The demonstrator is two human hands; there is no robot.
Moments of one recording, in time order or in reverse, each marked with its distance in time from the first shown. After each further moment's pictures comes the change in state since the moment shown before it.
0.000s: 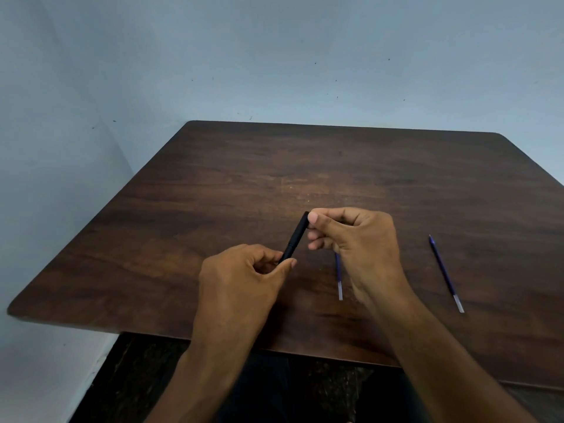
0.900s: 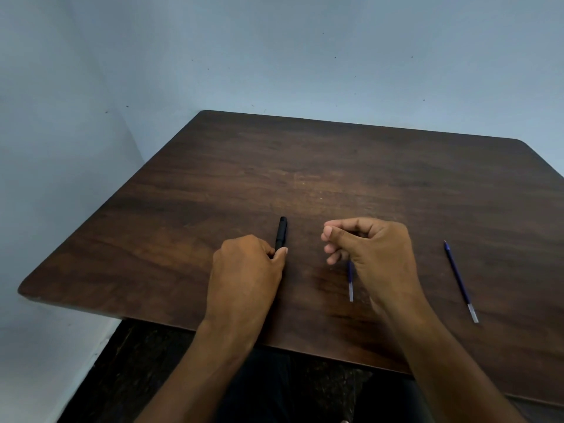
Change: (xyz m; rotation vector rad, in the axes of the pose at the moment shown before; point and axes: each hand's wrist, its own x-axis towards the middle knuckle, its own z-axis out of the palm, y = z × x) left_hand 0.018 -0.017 0.014 0.316 -0.119 -0.188; right_hand -0.005 0.010 -0.008 -0.247 -0.039 -0.029
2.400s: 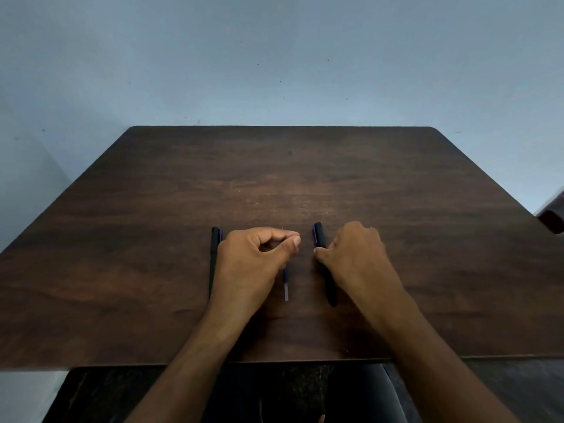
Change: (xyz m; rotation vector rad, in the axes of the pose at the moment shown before) left_hand -0.002 0.060 0.045 -0.700 -0.223 0.202; right_hand 0.018 0.009 -0.061 -0.965 0.067 0.374
